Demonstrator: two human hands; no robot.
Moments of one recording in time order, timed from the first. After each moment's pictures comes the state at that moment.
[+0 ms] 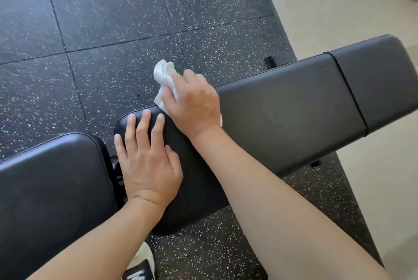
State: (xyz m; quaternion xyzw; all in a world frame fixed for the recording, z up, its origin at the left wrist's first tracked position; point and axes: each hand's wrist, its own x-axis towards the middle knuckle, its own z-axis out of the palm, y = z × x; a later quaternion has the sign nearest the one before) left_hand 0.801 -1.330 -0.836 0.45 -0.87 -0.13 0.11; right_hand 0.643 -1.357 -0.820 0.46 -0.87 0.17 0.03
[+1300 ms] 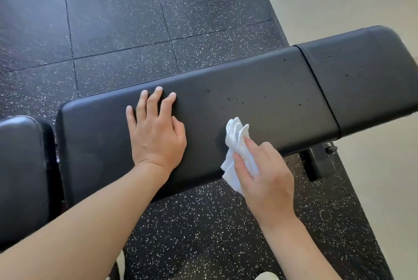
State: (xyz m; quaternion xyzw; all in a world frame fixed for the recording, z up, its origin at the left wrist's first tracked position) left_hand 0.665 -1.248 -0.826 0.47 -0.87 -0.12 0.11; right_hand 0.555 -1.047 -0.817 0.39 -0.87 0.28 -0.01
